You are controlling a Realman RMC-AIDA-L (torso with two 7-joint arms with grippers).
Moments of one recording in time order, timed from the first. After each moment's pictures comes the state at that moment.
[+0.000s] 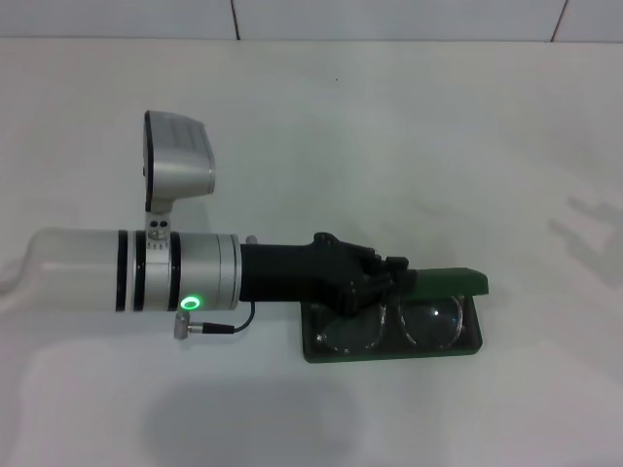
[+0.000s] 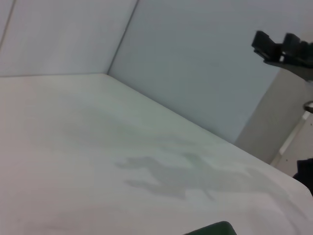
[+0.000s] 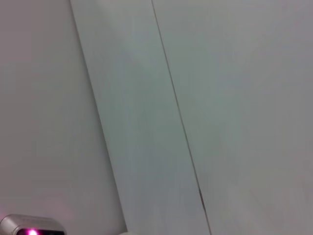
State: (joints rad) left arm -0.75 -2.11 1.18 0.16 1.59 1.33 -1.29; right arm 0.26 1.98 -0.37 -0.79 -1.67 -1.89 1.38
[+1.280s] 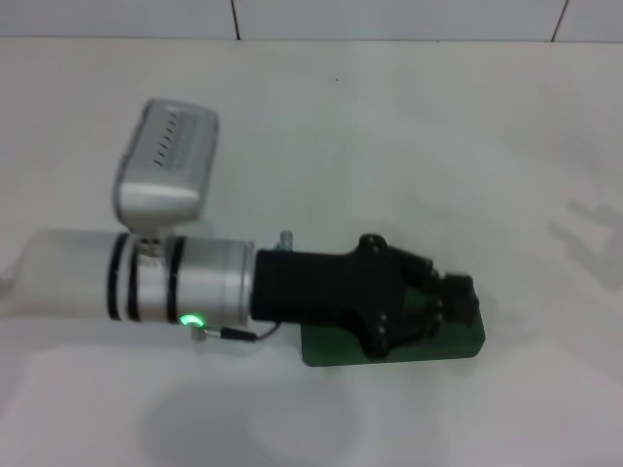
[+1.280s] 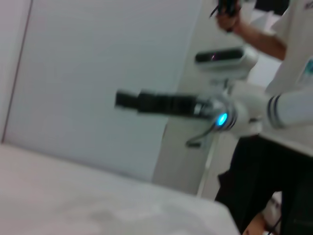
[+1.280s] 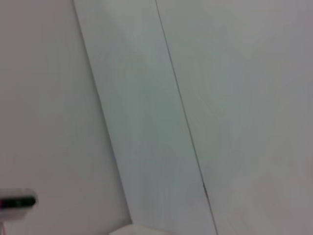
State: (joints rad) left arm -0.59 -2.08 1.65 0.52 1.19 1.47 -1.23; right arm 0.27 1.97 -0.37 -0.77 -1.69 -1.89 1.38
